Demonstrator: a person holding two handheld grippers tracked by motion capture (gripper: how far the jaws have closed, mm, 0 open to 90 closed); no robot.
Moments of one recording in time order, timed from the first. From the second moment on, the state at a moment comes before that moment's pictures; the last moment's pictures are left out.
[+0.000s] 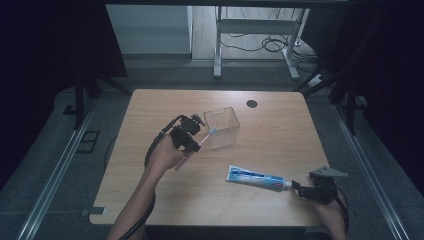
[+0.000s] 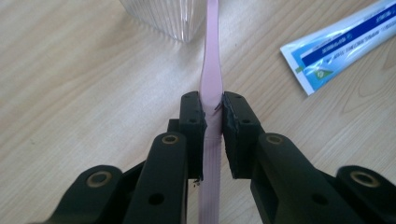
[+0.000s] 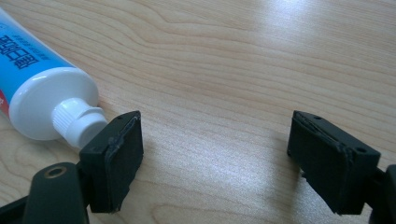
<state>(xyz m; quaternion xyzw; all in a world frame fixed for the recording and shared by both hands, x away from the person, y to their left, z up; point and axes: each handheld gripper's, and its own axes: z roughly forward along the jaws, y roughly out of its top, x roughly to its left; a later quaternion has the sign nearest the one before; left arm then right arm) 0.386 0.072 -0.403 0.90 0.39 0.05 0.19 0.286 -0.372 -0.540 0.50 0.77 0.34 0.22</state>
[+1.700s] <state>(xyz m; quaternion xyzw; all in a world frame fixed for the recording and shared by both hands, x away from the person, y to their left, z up) 0.462 0.023 -0.361 0.88 0.39 0.10 0.27 0.286 -0.372 -0.540 0.50 0.77 0.34 0.22</state>
